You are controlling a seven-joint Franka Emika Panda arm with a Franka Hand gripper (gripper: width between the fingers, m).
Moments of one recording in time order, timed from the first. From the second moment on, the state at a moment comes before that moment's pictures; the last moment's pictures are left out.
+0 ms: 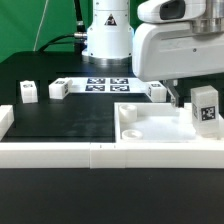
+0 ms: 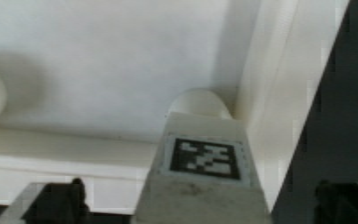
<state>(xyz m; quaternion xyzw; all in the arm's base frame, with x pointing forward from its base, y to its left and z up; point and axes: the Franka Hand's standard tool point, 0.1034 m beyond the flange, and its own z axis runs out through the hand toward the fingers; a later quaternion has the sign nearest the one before) 0.630 0.112 0.078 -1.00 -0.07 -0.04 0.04</state>
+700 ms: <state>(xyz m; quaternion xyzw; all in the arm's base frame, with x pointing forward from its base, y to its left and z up) 0.630 0.113 0.078 -1.00 -0.05 -0.04 0.04</state>
